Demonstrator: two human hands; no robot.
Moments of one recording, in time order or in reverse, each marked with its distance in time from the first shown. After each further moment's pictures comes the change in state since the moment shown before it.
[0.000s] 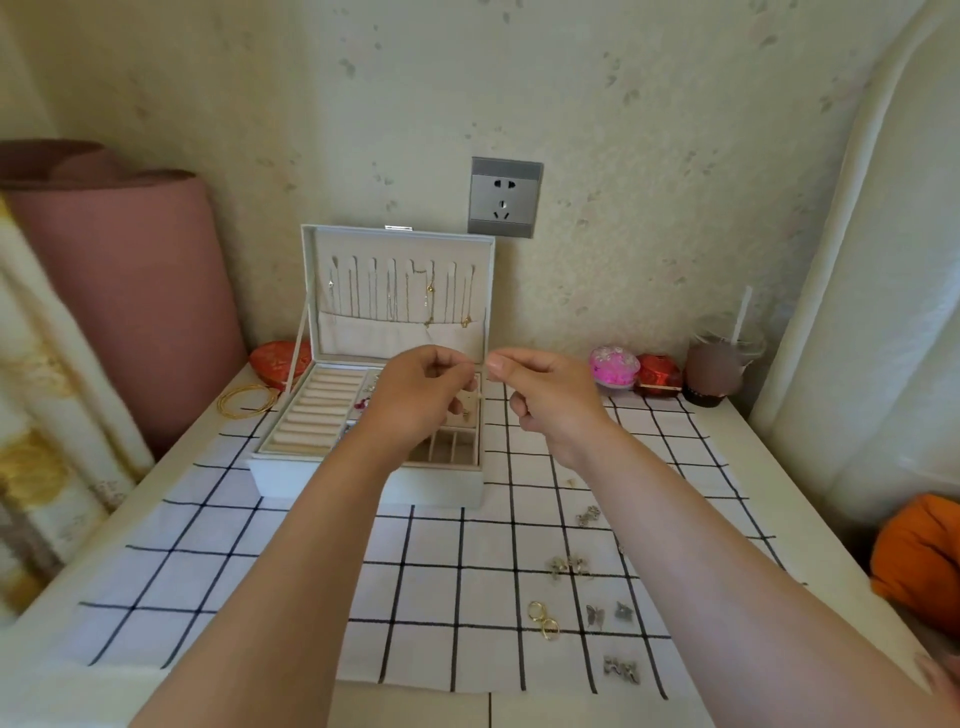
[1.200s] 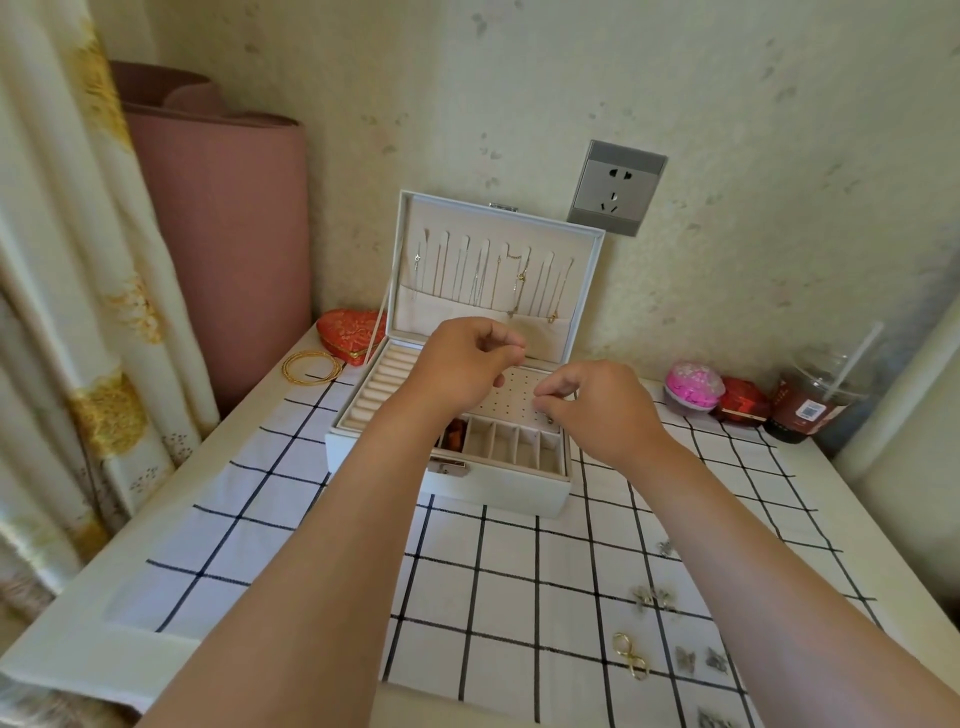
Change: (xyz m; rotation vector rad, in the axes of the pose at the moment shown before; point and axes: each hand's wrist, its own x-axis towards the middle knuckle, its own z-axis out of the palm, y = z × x) left_hand 0.032 -0.022 -0.048 0.067 -0.009 0.074; right_hand 0.026 0.018 0.032 -1.035 -0.048 -0.321
